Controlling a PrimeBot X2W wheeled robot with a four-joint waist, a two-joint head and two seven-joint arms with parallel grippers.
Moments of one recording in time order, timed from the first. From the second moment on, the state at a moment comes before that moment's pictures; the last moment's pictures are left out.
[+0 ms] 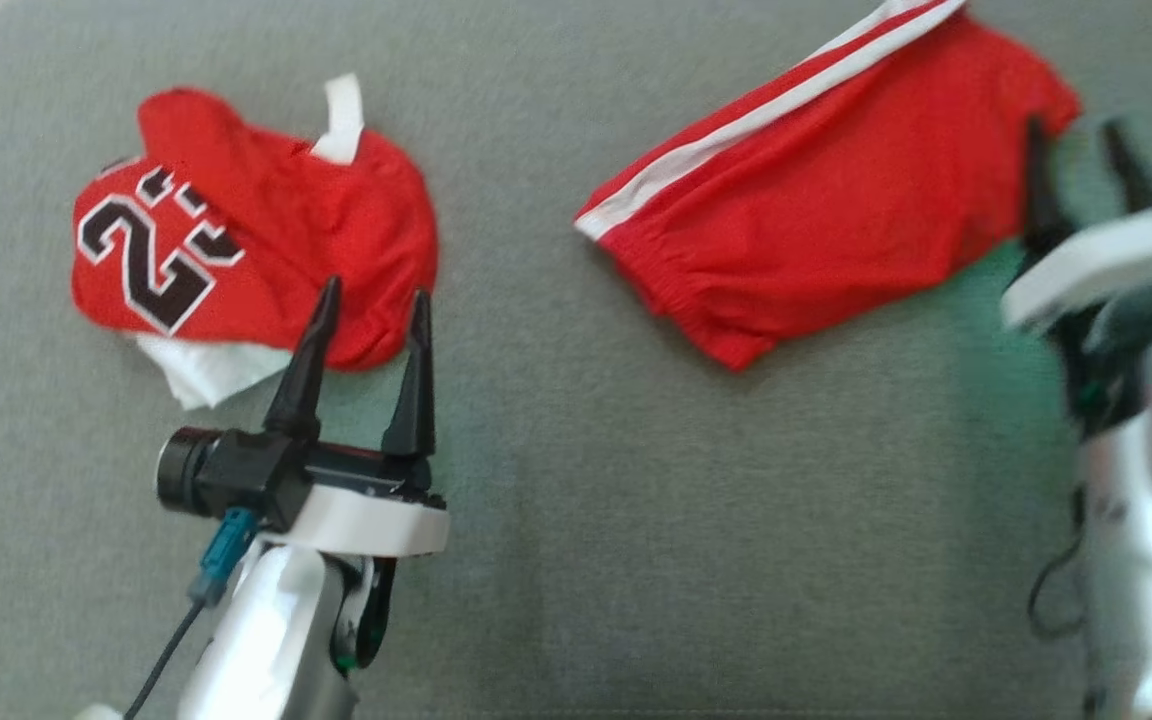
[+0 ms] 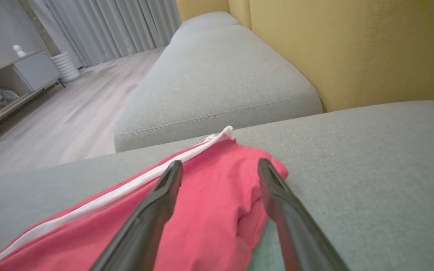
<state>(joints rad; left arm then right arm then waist) -0.27 0.10 -0.33 0.21 -0.26 0.03 -0.26 -0.57 -0.08 -0.18 0.47 0.17 0.13 0.08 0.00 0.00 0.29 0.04</state>
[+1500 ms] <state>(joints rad) -0.32 0.05 -0.26 0.25 -0.17 -0.04 -0.26 -0.81 -0.31 -0.31 1.08 0.17 0.13 -0.04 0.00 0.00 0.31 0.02</state>
